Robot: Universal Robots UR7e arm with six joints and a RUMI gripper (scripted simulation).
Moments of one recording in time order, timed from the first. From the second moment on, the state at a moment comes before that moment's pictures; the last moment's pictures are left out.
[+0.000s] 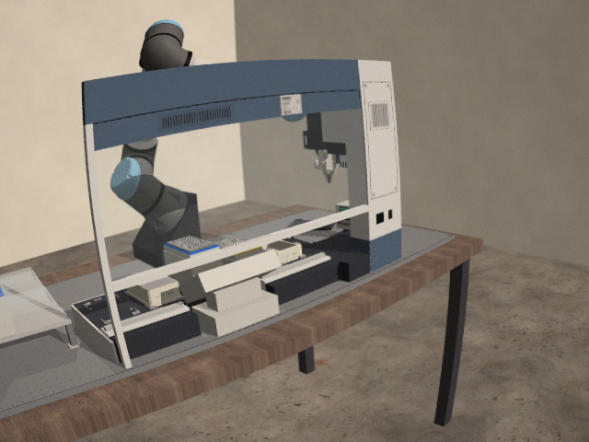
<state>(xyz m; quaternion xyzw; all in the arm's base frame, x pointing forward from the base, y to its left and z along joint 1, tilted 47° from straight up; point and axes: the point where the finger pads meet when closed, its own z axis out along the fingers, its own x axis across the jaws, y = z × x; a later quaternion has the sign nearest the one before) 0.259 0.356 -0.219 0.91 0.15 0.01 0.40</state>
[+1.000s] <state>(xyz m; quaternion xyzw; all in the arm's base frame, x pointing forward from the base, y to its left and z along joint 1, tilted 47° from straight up) 0.265 0.325 -0.249 0.91 0.15 0.01 0.40</state>
